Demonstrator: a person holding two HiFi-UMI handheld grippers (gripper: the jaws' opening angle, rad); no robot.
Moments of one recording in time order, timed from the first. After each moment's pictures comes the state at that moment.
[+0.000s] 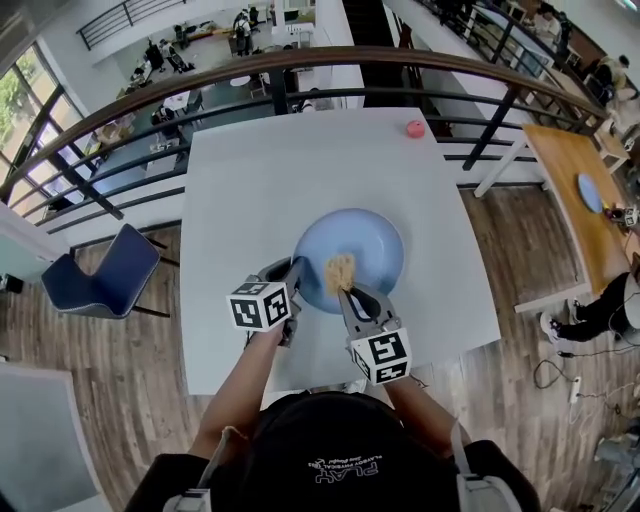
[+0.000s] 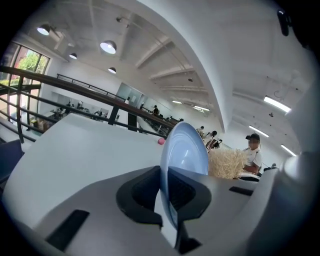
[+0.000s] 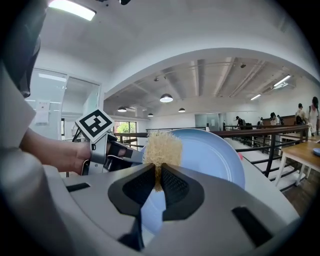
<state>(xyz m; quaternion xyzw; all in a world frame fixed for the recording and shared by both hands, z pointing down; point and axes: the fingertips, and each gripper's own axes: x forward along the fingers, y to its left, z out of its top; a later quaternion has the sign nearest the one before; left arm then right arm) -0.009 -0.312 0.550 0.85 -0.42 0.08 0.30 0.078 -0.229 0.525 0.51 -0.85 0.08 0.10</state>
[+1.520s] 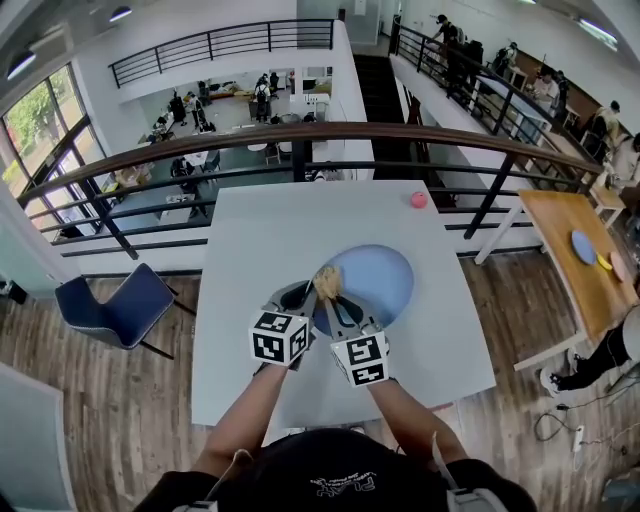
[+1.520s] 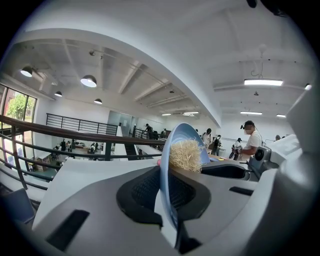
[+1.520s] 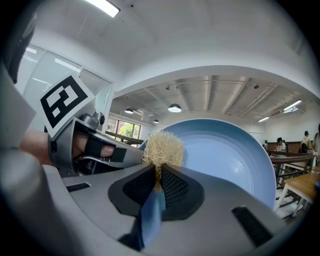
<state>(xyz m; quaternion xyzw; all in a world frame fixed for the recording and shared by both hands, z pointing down) -0.009 -0.295 0.440 0.88 -0.45 0.06 0.13 0.024 -0.267 0.450 0.50 -0.86 -0.03 0.10</state>
